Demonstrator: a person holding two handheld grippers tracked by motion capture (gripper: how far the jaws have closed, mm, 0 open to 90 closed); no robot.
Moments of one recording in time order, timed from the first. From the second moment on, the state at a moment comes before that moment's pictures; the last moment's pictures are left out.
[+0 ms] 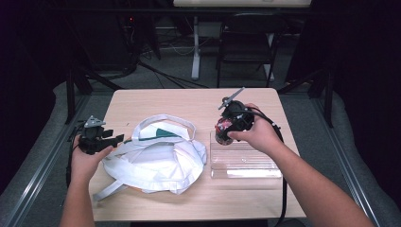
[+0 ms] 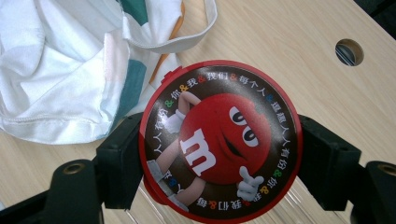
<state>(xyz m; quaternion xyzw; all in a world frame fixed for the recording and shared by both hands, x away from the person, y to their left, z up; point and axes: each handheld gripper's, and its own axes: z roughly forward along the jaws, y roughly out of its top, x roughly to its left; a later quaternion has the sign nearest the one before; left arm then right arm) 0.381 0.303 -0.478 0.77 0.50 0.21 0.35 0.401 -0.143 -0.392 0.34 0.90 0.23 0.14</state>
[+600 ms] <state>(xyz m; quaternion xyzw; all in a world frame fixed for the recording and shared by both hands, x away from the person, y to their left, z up) 0.381 0.303 -0.478 0.77 0.50 0.21 0.34 0.405 -0.149 -0.403 0.32 0.91 0.22 0.13</state>
